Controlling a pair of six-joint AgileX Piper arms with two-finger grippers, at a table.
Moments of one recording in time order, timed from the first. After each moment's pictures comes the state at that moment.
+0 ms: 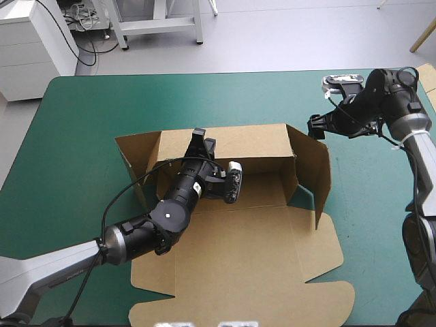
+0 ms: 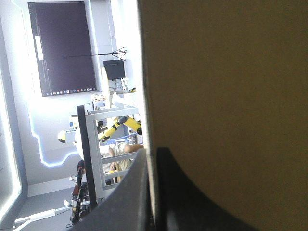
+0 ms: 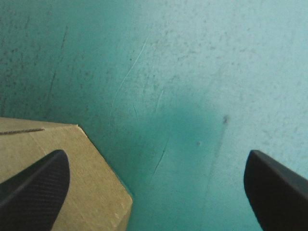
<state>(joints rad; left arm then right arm) -0.95 1.48 -0.94 1.70 0.59 -0.37 0.03 1.77 -1.71 0.18 1.19 -0.18</state>
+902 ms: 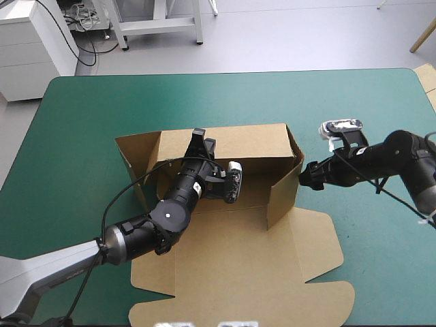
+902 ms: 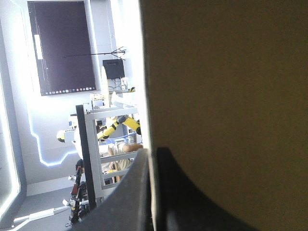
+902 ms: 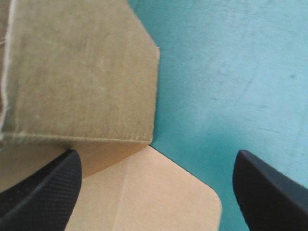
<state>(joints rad) -0.95 1.48 -0.94 1.70 0.59 -0.37 0.03 1.36 -1.12 0.47 0.98 -0.47</state>
